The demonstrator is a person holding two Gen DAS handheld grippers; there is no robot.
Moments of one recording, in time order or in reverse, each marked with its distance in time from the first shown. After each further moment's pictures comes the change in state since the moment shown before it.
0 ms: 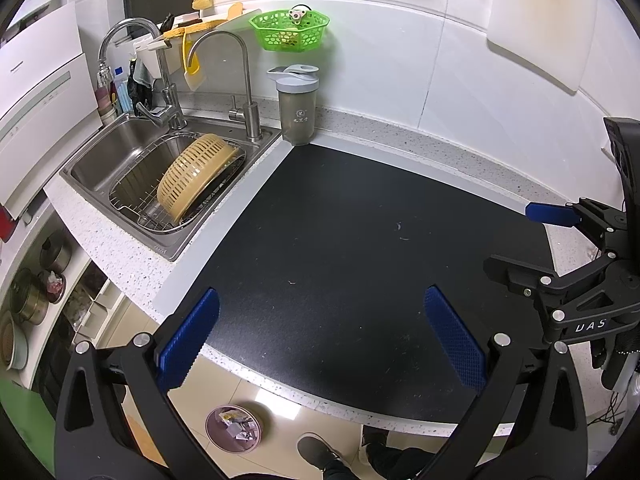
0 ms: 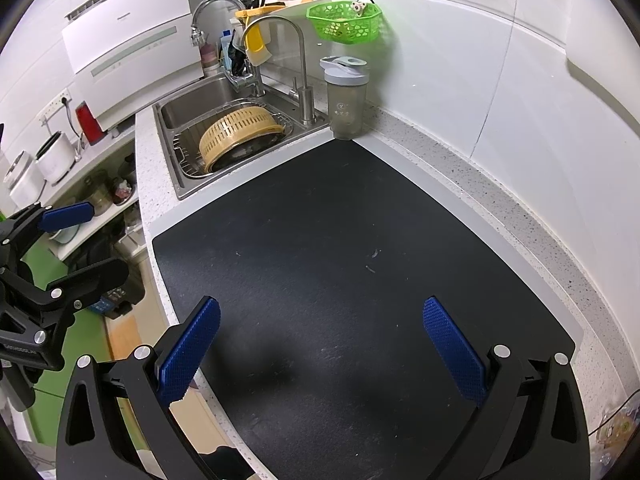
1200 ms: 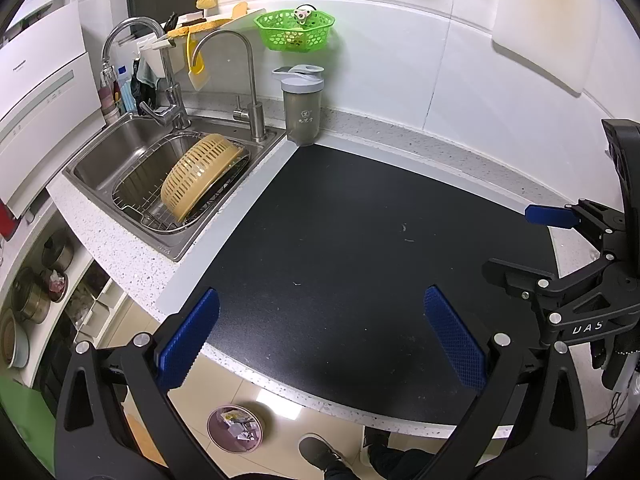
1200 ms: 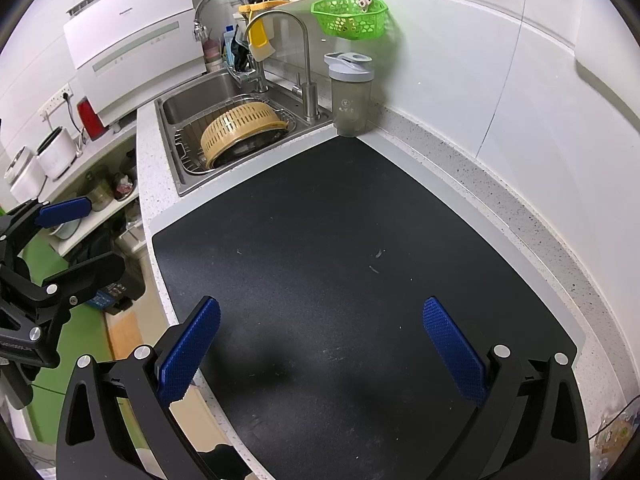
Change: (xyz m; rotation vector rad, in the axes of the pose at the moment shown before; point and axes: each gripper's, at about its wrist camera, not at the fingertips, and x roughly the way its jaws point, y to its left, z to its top) left arm -0.001 0.005 0.001 -0.013 -0.006 0.007; right arm 0.010 0.000 0.004 -0.017 0.012 0.012
